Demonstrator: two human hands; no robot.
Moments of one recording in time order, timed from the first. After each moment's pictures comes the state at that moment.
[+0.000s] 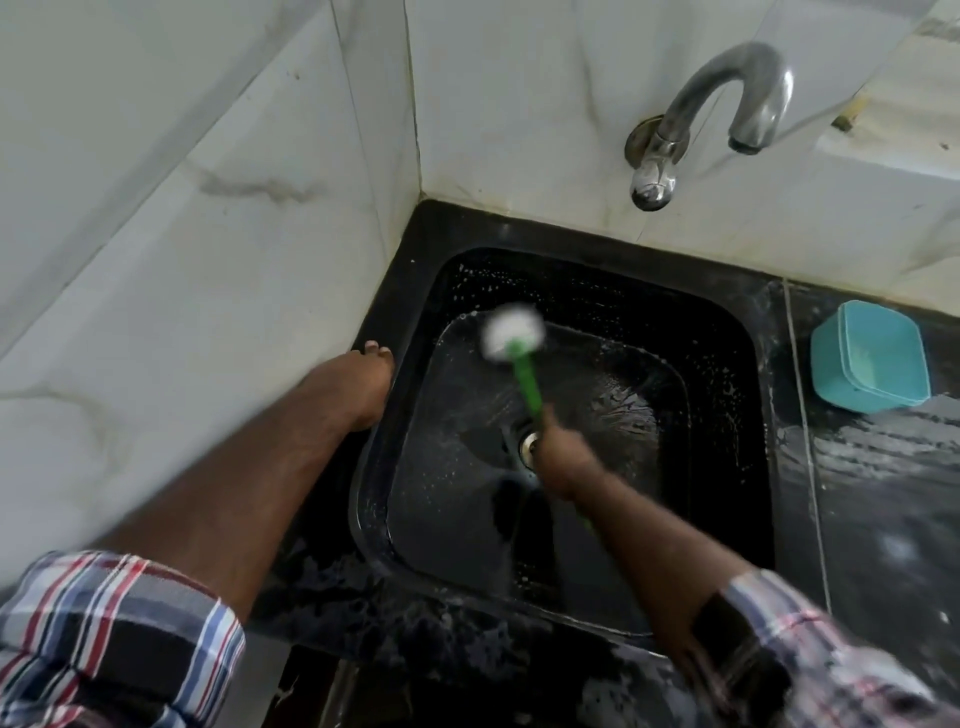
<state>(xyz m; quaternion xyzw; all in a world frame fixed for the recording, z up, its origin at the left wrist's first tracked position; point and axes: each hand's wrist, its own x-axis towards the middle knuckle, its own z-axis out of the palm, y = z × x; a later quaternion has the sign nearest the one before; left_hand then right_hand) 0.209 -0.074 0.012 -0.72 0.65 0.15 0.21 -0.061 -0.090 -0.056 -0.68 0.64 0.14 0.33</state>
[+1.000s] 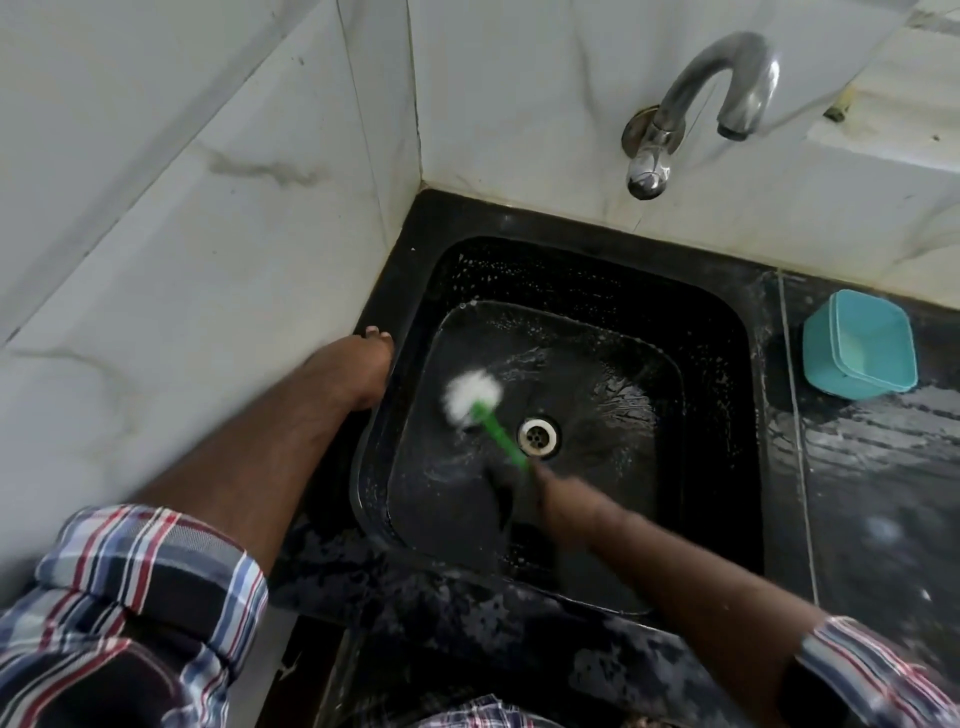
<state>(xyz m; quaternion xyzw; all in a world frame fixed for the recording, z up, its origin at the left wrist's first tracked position) 0.213 -0.074 0.012 -0.72 0.64 0.17 0.19 -0.090 -0.024 -0.038 -0.73 0.54 0.28 0.32</state>
